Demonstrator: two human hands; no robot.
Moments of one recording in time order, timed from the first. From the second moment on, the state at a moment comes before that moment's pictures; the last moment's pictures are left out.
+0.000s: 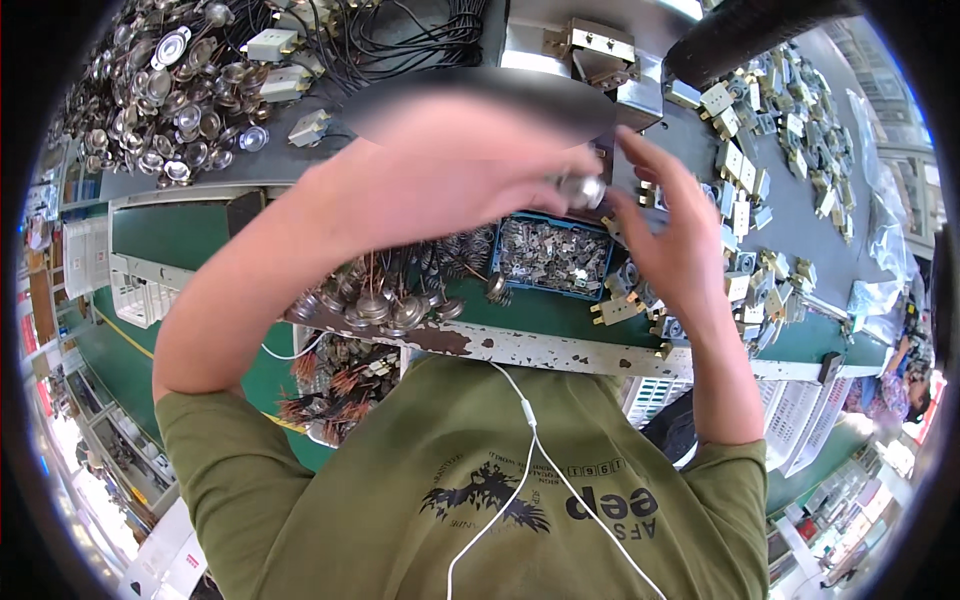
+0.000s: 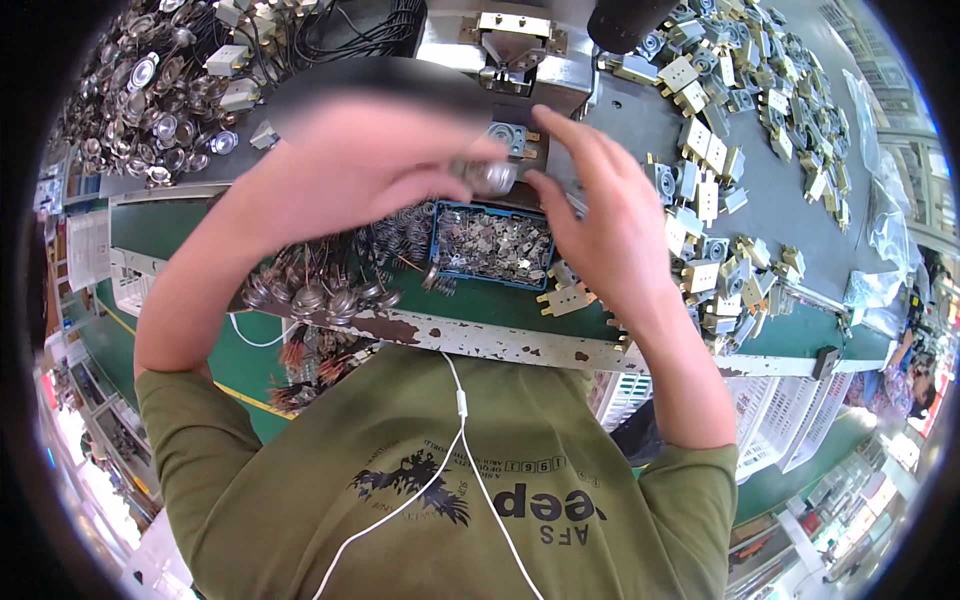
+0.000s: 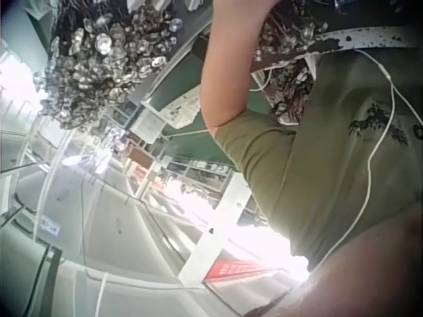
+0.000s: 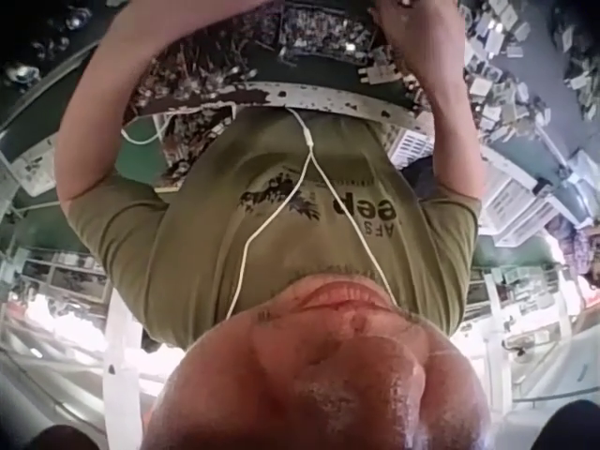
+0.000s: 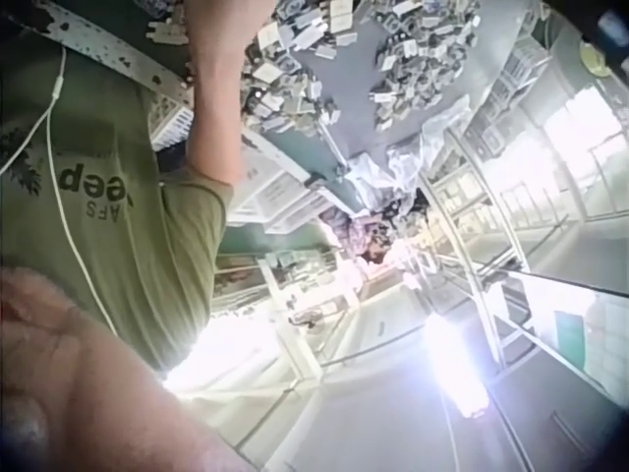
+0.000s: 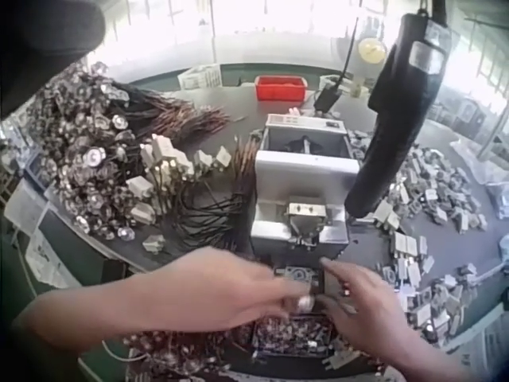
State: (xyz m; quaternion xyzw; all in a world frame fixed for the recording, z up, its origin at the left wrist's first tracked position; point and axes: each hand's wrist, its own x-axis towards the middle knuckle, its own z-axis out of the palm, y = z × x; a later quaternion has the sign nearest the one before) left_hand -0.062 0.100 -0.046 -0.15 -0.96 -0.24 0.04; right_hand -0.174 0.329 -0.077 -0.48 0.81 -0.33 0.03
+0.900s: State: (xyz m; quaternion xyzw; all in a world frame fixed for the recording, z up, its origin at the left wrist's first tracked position) left_hand -0.080 0.099 -0.085 -0.08 -0.98 -0.18 0.02; right_hand -0.229 0.250 0.025 -0.43 0.56 -0.70 -0.09
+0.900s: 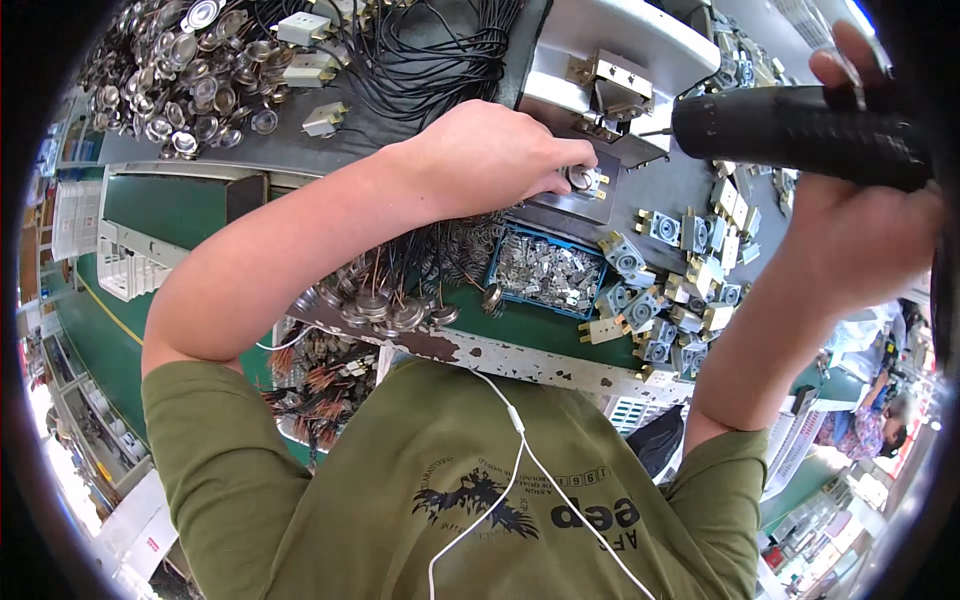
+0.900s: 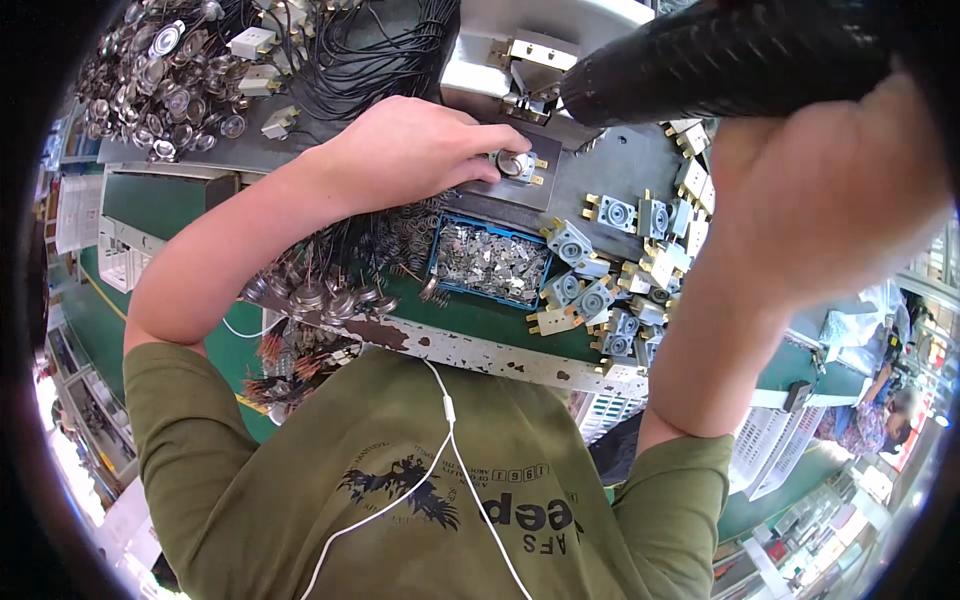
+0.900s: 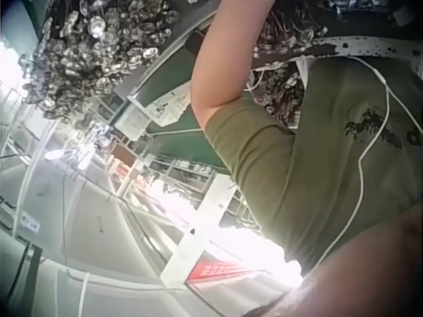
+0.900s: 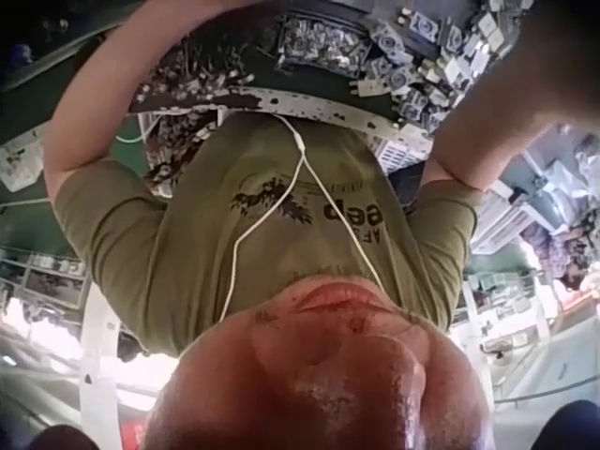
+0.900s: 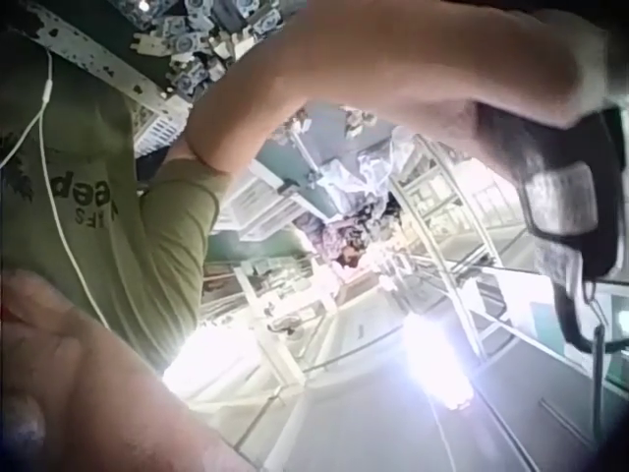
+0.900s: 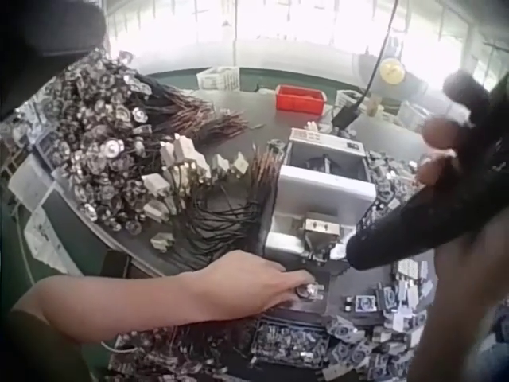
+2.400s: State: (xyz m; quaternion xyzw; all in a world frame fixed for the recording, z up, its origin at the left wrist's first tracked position) left_hand -0.082 0.099 -0.089 -0.08 -0.98 -0.15 0.02; right_hand -0.207 0.257 -0.007 -0.44 0.46 -0.77 -0.03
